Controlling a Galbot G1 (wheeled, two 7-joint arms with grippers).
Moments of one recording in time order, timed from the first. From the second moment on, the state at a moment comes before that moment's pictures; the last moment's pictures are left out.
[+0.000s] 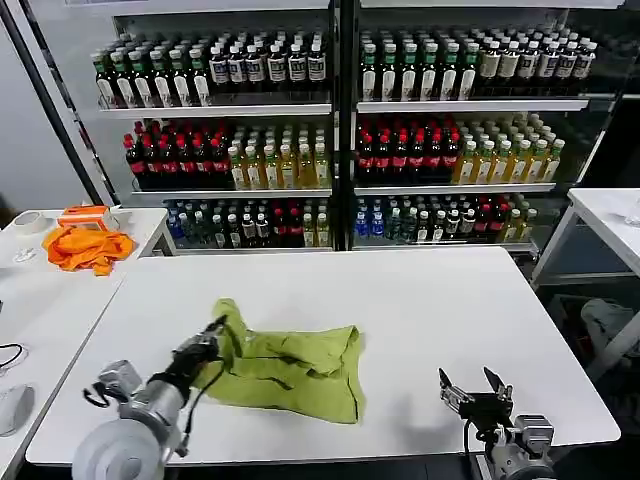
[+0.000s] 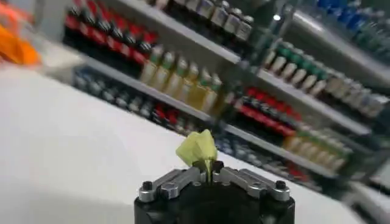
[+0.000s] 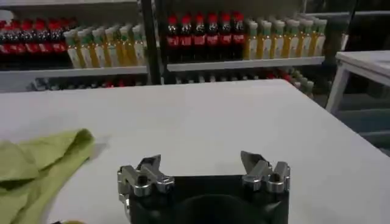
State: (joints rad) left arm 1.33 -1.15 -0.46 -2.19 -1.10 0.45 -0.34; right arm -1.62 1.19 0.58 2.23 0.47 -0.48 0.22
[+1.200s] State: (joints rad) left arm 1.23 -1.31 -0.23 -2.06 -1.09 0.45 -0.33; right arm -1.61 1.22 0.58 2.20 0.46 -0.47 0.21
